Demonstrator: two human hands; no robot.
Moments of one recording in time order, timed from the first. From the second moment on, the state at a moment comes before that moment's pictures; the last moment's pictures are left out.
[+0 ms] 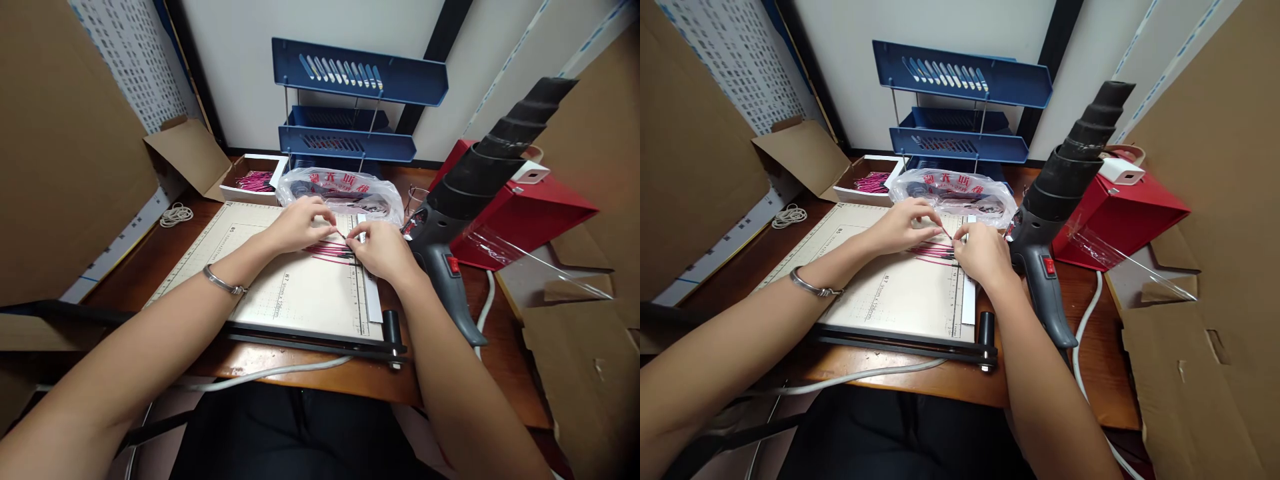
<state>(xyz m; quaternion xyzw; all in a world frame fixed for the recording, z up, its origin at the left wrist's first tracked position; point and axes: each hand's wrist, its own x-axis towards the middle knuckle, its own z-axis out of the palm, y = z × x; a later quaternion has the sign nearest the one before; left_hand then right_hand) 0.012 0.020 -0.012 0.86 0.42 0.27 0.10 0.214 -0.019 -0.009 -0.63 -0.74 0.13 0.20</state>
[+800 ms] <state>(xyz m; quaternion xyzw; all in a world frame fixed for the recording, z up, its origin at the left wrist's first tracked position) 0.010 0.016 -0.007 0.91 0.34 0.20 0.15 0.214 -0.019 -0.007 -0.64 -0.74 0.13 0.17</state>
